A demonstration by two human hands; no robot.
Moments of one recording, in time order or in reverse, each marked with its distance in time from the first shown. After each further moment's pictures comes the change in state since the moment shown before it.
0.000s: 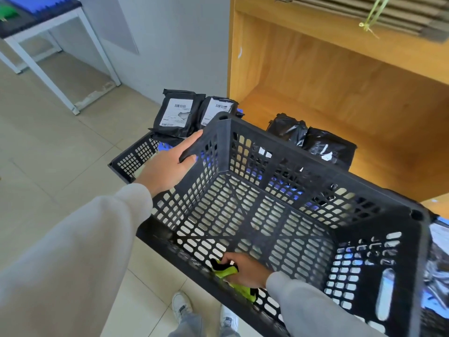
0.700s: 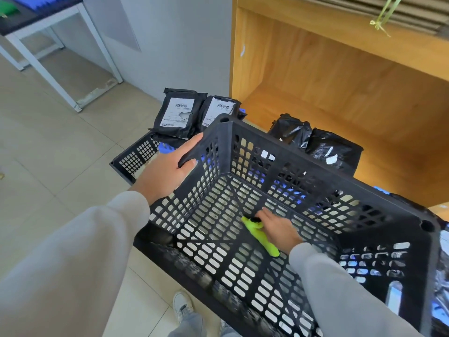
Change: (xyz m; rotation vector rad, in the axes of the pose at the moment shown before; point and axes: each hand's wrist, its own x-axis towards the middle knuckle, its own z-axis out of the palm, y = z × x) left_hand 0.002 -0.002 0.001 0.003 -0.001 0.023; right_hand 0.020 0.058 -0.106 -0.670 0.378 0.040
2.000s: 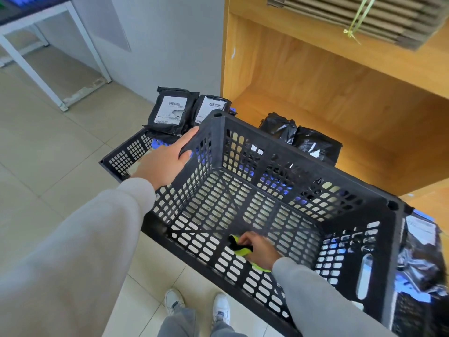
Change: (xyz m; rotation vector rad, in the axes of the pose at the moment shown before) left_hand -0.004 0.003 0.001 0.189 0.028 -0.004; right_hand -0.062 -0.060 0.019 0.663 -0.209 0.220
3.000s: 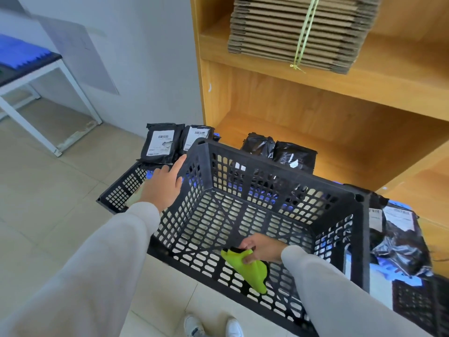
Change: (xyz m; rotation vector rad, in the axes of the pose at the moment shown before) left_hand 0.002 0.011 0.002 0.212 0.038 0.026; right_hand -0.039 -0.052 -0.075 0.065 -0.209 0.079
